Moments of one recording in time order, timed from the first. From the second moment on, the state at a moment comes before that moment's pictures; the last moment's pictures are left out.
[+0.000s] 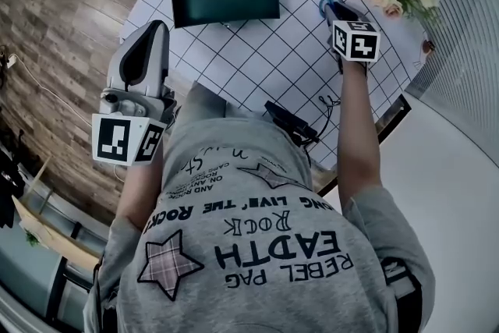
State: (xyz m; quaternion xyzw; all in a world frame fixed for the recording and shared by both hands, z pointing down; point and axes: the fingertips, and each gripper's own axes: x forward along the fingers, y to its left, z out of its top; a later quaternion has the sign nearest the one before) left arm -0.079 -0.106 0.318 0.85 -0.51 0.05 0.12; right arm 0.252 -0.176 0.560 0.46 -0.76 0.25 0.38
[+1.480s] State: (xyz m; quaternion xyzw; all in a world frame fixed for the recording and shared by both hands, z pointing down) left arm -0.089 -0.091 0.281 0.86 -0.50 0.02 0.09; right arm 0.234 -0.160 0.436 0.51 -0.81 0.15 0.25
